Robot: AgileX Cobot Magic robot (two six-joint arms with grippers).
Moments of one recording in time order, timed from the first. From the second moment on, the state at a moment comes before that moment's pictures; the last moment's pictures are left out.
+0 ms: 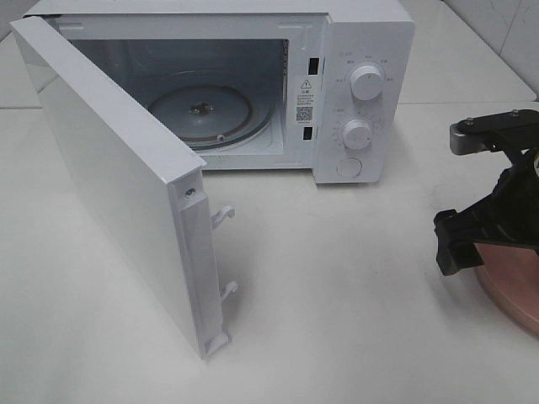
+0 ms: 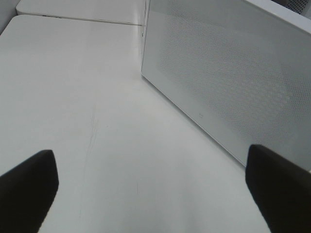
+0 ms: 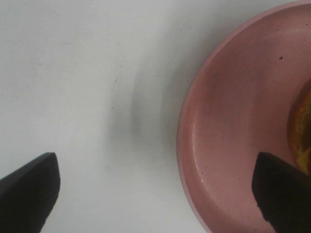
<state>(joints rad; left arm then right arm) 0.08 -0.01 -0.50 -0.17 1.03 0.07 0.26 1.47 -0.71 -0.11 0.58 0.22</state>
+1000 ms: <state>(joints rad) 0.08 -0.01 -0.50 -0.17 1.03 0.07 0.21 1.77 -0.75 -0.12 0.48 0.22</state>
